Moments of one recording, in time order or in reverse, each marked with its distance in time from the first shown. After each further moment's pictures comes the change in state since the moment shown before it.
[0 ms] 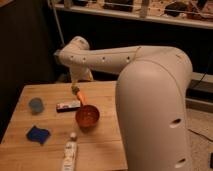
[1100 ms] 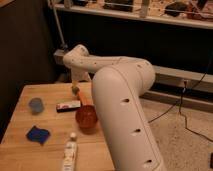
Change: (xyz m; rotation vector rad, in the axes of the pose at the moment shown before) arm -0.023 0.009 0.118 -0.038 0.080 -0.084
